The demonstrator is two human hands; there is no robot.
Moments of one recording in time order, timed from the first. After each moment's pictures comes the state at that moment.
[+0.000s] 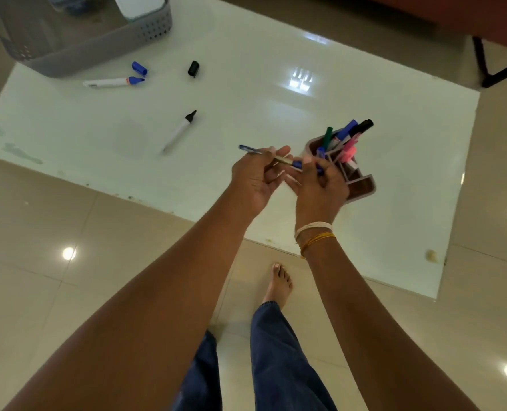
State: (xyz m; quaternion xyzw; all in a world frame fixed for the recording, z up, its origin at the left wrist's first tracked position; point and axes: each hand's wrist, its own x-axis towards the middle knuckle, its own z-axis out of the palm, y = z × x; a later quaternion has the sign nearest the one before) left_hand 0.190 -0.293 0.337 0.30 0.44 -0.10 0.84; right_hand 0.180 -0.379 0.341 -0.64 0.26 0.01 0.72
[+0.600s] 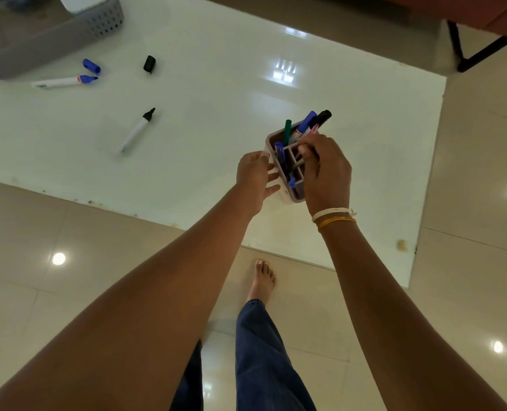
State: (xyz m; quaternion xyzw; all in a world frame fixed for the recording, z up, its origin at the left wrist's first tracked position) left_hand 0.218 -0.362 0.322 0.46 0.47 -0.17 0.74; right_hand 0.229 -0.475 0.324 -0.92 -0.06 -0.02 0.39
